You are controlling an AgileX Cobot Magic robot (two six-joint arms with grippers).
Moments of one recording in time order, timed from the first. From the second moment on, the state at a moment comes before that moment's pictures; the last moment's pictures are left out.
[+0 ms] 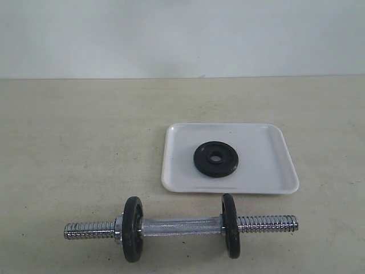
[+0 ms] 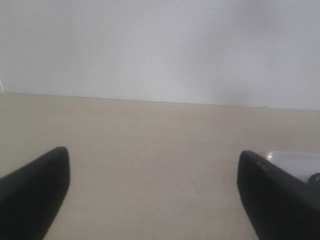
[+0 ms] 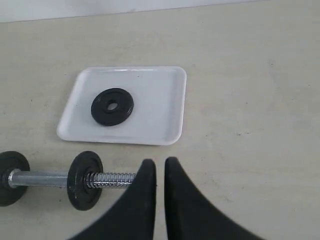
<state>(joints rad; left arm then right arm) 0.05 0.00 -0.44 -0.05 0.70 0.00 0.11 0.47 -0.82 0.14 1.06 0.05</state>
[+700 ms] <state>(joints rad) 0.05 0.43 -0.38 -1.05 0.72 0.93 0.11 0.58 -0.55 0.29 0.88 0.00</state>
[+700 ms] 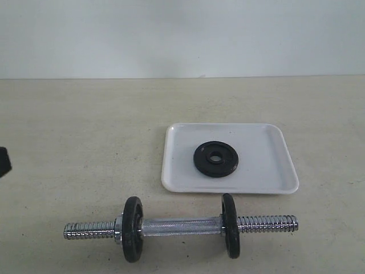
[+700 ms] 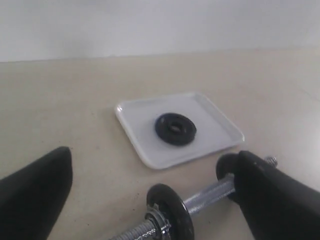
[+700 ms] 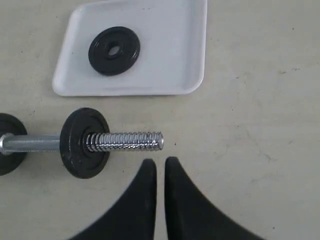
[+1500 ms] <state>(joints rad) 0.05 1.03 -0.48 -1.19 1.00 1.42 0.11 0.58 -0.54 0.31 0.85 -0.05</state>
